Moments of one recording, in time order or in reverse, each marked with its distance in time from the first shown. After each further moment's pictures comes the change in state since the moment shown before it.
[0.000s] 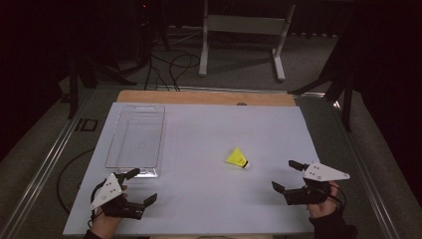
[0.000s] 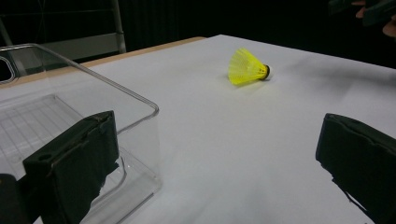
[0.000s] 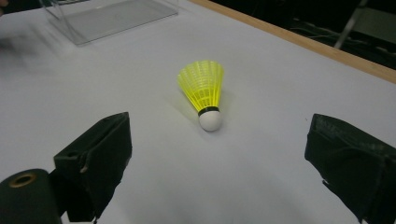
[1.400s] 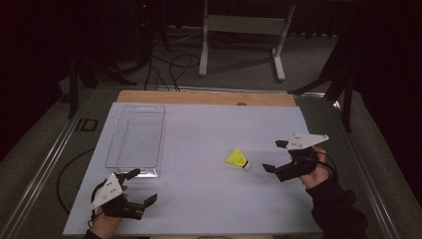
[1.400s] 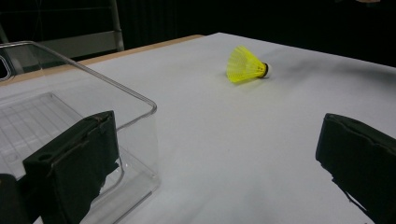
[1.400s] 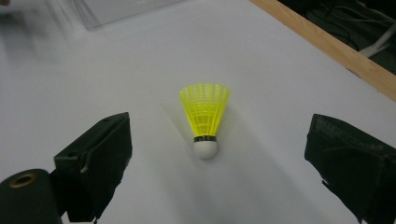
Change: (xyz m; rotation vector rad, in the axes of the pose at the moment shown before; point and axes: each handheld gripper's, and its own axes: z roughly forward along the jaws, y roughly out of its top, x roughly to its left) left arm 0.000 0.000 0.000 0.007 -0.008 -0.001; right arm -0.027 0.067 0.039 0.168 0.126 -0.119
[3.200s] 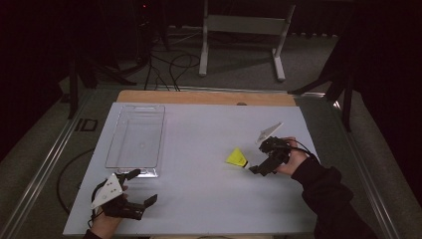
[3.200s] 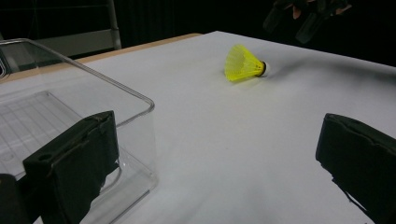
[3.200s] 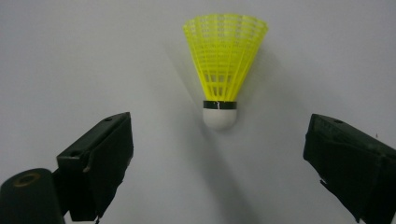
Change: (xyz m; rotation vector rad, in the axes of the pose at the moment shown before) left arm 0.001 -0.001 0.000 0.004 -0.010 -0.003; right arm -0.016 0.013 0.078 0.405 0.130 -0.002
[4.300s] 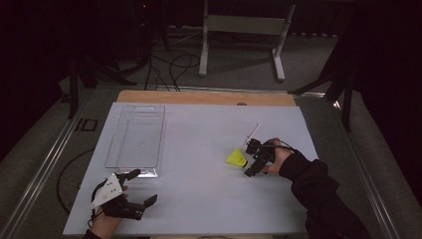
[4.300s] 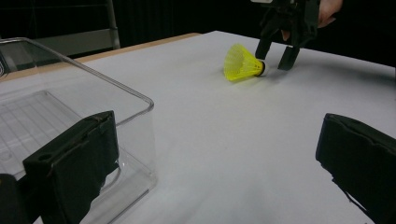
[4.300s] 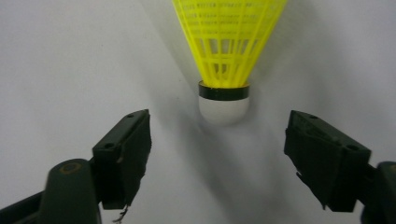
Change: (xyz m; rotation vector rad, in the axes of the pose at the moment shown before) left arm 0.000 0.000 0.000 0.000 -0.005 -0.001; right arm -0.004 0.016 0.049 0.276 0.018 0.036
